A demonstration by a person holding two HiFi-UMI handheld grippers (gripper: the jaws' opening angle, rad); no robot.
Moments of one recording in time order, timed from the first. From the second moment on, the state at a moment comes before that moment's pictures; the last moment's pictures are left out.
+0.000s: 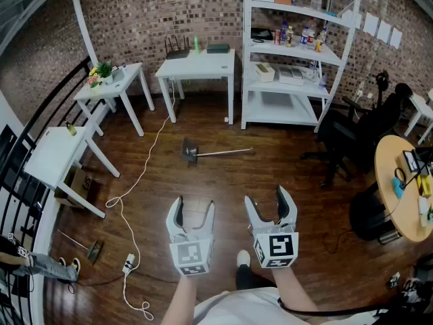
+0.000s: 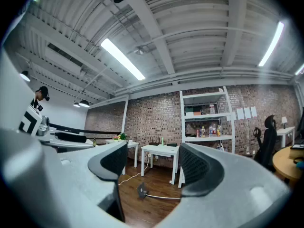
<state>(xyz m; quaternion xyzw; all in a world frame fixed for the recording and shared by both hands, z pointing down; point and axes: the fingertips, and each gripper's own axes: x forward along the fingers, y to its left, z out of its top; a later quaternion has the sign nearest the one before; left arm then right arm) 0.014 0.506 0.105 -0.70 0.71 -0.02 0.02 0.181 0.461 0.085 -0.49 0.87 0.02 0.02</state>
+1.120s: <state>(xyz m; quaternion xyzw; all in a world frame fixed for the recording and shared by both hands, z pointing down) -0.067 0.083 0.176 -0.71 0.70 0.00 -0.03 0.099 0.049 0.154 -0.48 0.87 0.00 -0.02</state>
